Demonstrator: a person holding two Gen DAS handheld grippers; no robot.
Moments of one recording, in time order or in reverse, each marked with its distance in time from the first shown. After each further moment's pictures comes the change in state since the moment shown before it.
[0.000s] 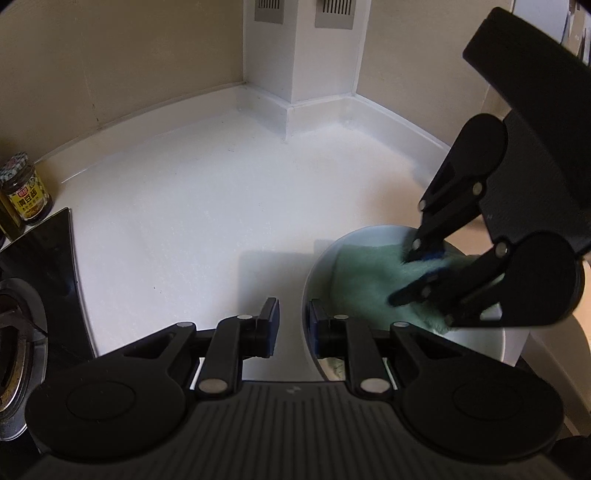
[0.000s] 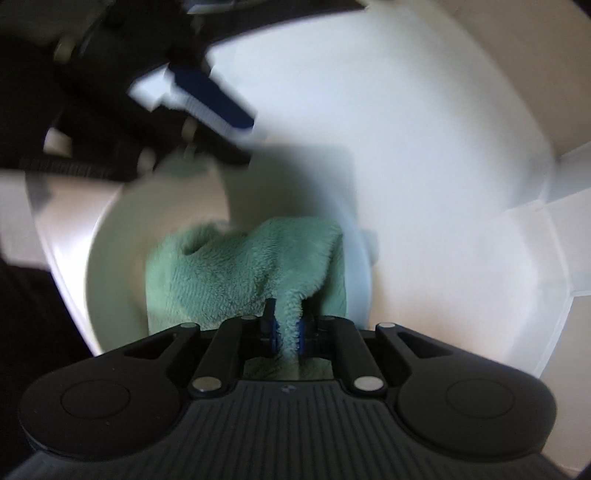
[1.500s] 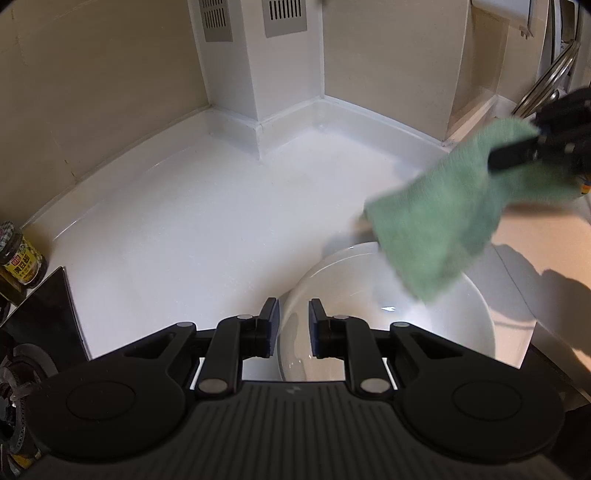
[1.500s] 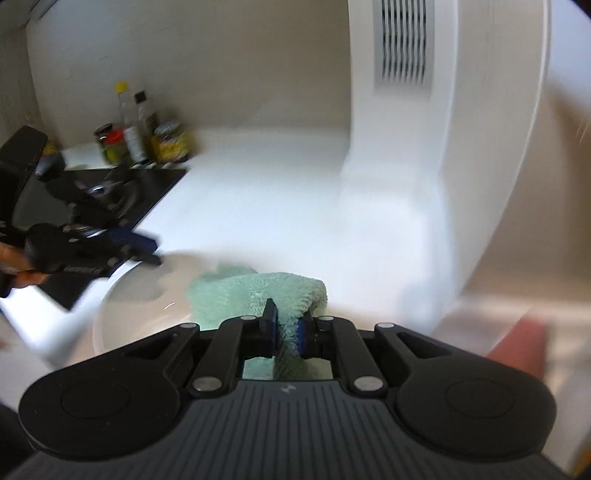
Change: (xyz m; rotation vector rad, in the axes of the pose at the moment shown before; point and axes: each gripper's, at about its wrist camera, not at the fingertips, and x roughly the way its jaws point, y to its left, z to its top) left arm -0.008 -0.003 0.018 0.179 0.025 0.016; right arm -0.117 -0.032 -0.183 0.615 -0.571 -0.164
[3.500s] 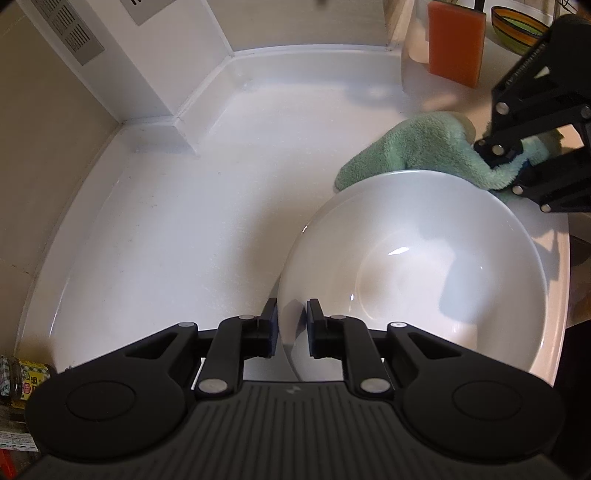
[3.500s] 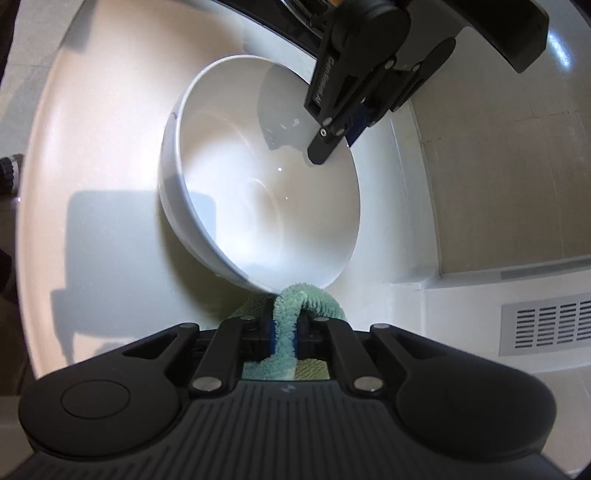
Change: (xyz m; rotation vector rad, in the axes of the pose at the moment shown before) left arm 0.025 -0.011 0.018 0.444 0.188 -0.019; right arm 0.075 0.144 -0.119 -1.279 0.183 -0.155
